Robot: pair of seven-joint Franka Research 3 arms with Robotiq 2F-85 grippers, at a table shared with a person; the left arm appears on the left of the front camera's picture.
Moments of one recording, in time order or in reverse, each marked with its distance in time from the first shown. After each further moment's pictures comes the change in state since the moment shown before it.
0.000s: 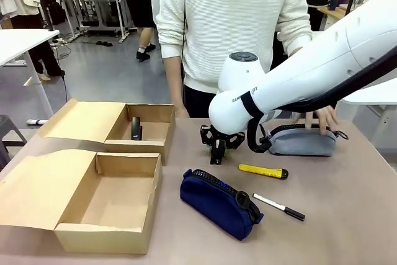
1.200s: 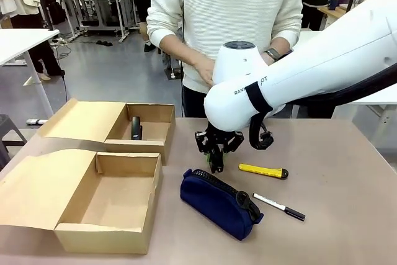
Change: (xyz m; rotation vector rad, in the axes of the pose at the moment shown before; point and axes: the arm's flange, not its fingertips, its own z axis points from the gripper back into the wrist) left arm 0.000 0.000 0.000 0.000 0.000 0.000; right arm -0.057 0.010 0.044 -0.023 0.084 0.248
